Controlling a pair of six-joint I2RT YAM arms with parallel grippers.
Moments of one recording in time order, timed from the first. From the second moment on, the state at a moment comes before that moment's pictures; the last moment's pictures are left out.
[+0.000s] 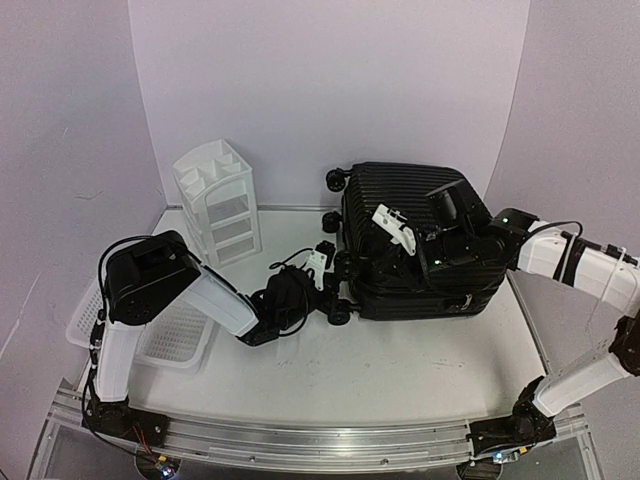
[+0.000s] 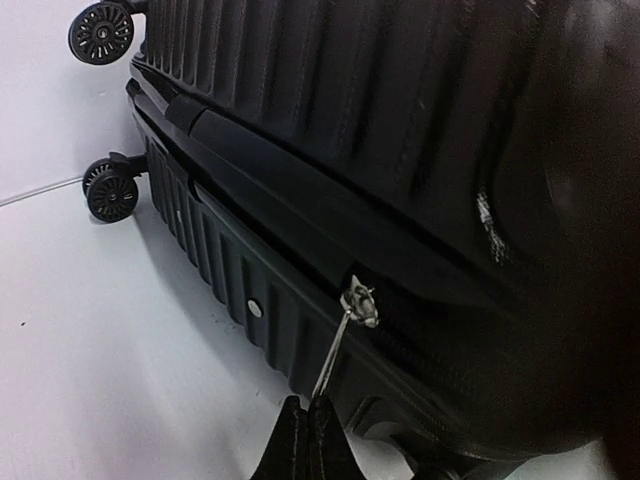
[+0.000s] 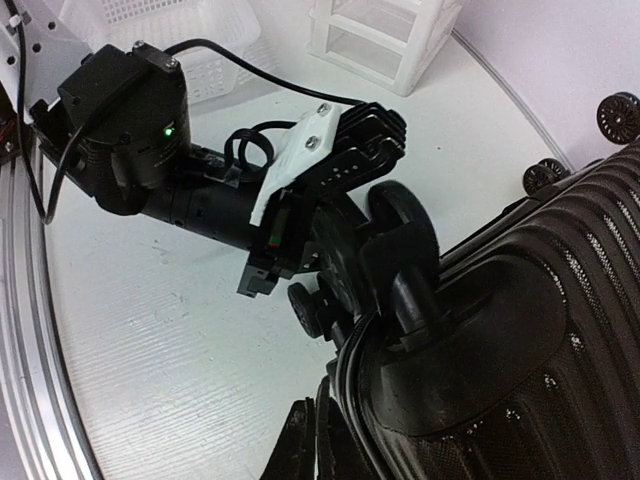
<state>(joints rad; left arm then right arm) -1.01 2.15 1.06 0.92 -0.28 -0.20 0.73 1.36 1.12 -0.50 -0.28 -0.36</state>
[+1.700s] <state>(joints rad) -0.87 1.62 1.16 -0.16 0.01 -0.35 0.30 1.44 1.15 -0.52 -0.35 0.46</state>
